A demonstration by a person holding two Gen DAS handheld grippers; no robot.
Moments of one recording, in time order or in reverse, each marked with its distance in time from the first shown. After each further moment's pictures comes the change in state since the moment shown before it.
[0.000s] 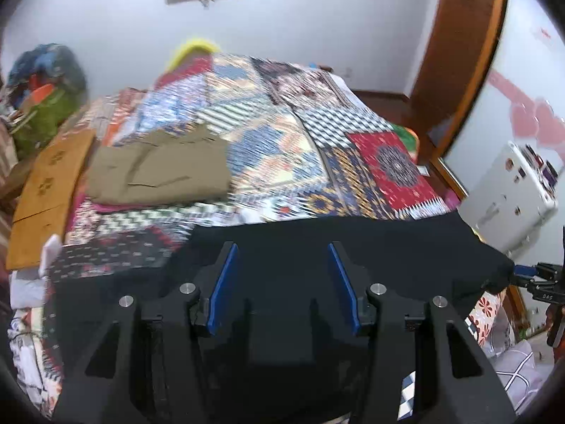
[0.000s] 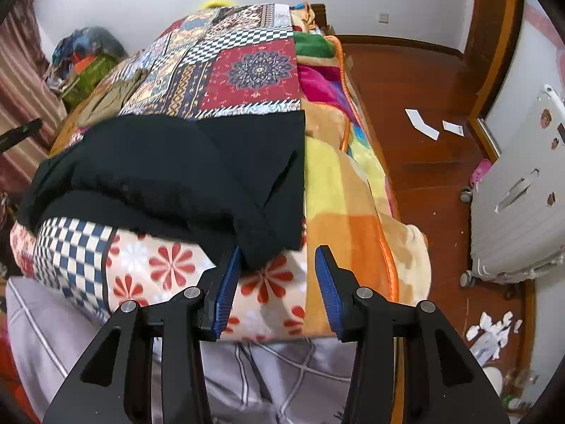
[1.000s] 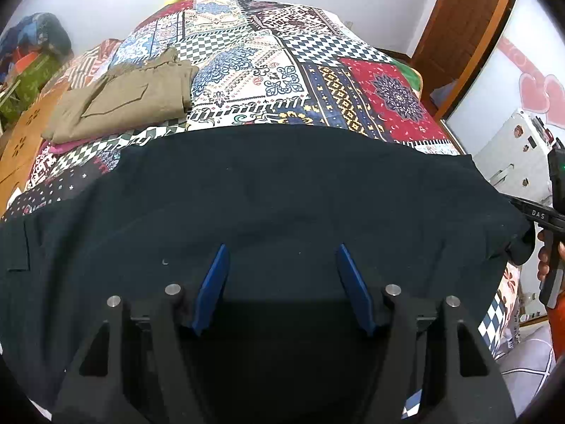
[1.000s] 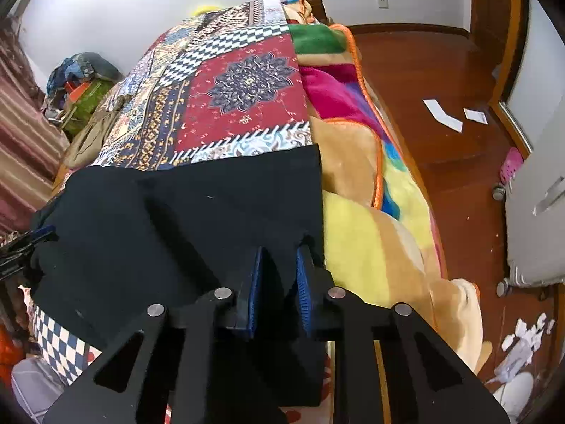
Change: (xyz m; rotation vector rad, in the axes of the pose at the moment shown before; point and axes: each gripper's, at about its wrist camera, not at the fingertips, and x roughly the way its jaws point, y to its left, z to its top) left arm 0.073 -0.031 -0.056 -0.039 0.169 -0.016; right arm 0.072 -0.014 0.057 0.096 -0.014 0.096
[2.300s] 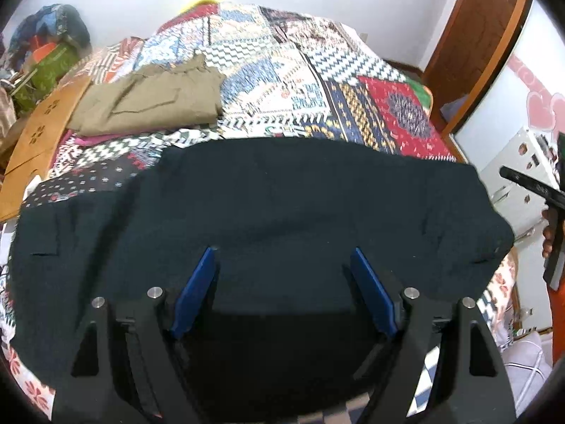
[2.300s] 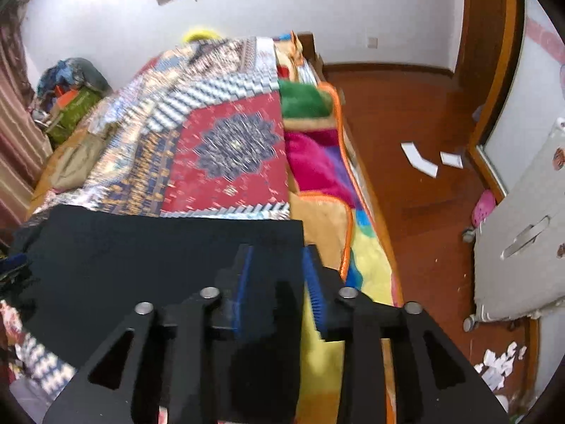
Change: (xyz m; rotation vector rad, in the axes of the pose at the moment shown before) left arm -0.043 0.022 -0.005 -0.063 -0.044 0.029; right arm -0.038 0.011 0.041 -0.064 -0.133 -0.122
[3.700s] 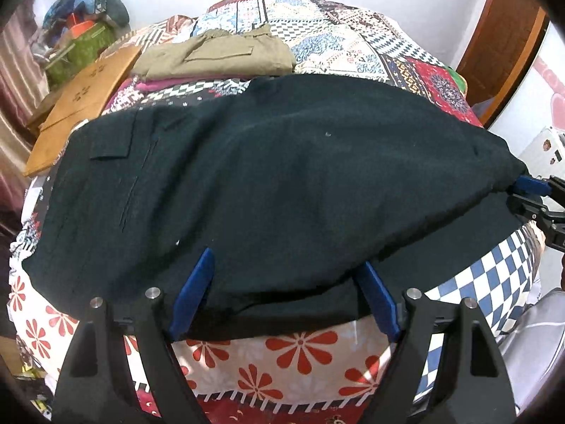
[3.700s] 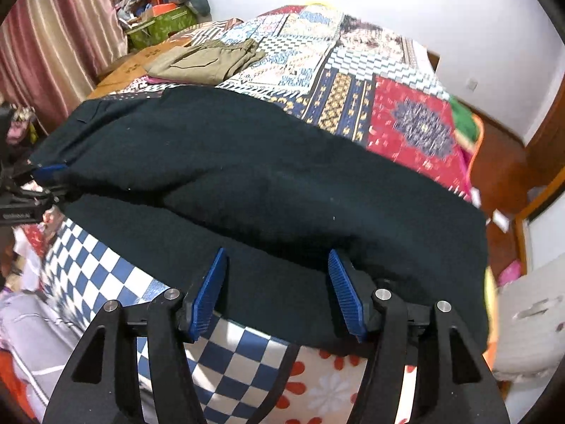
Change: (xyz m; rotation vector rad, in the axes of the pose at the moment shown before) left arm -0.017 0.055 -0.078 -0.052 0.030 0.121; right arm 0.011 0.184 -0.072 -0.412 0.097 0.103
